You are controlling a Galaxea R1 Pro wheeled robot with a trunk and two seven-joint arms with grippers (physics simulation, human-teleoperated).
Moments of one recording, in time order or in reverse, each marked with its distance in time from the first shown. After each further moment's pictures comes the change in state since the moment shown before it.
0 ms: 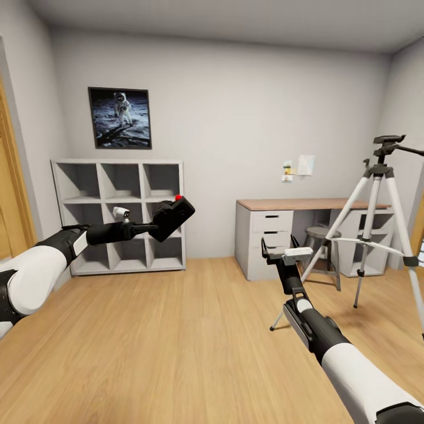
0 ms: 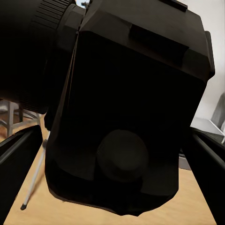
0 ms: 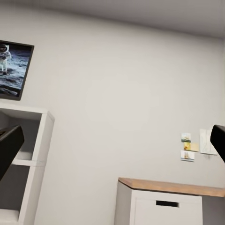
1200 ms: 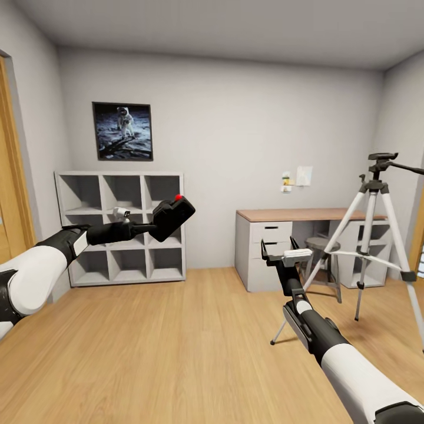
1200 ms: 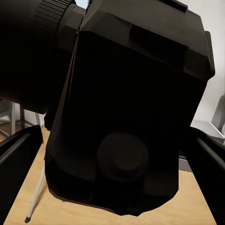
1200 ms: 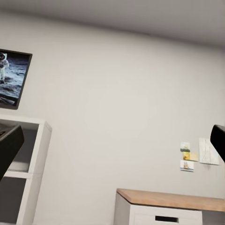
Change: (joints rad) left arm 0.000 -0.001 0.000 0.000 0.000 0.000 0.000; right arm 0.000 0.003 0.000 0.020 0.000 -0.001 -0.001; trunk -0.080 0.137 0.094
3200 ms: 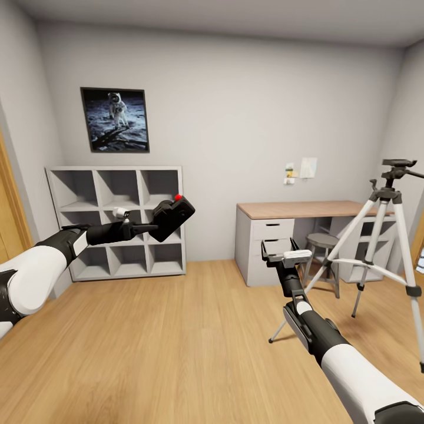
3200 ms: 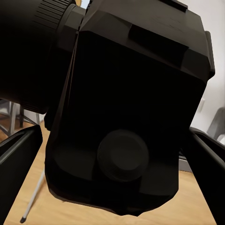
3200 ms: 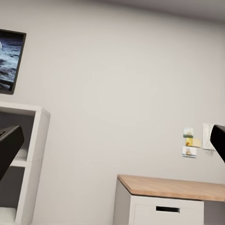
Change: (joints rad) left arm 0.000 0.002 0.000 0.000 0.000 -0.002 0.000; right arm 0.000 0.000 0.000 0.012 0.000 0.001 0.000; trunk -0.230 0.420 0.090
